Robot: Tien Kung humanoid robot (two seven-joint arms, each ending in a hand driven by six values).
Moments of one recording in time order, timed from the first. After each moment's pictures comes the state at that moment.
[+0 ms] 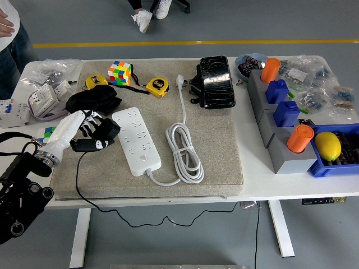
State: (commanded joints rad) left arm -0.30 0.31 -1.07 -1.06 1.78 0.22 -0.20; right arm -0.15 -0.23 1.22 0.36 -0.38 -0.08 -0.03
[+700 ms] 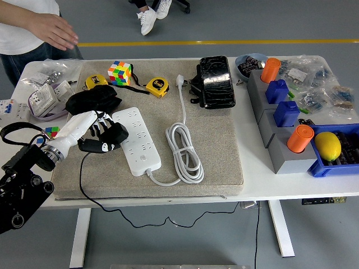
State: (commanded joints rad) left arm -0.37 0.34 -1.00 -1.00 1.83 0.19 -0.23; right arm -0.15 -0.24 1.21 0.37 -0.37 -0.08 -0.03
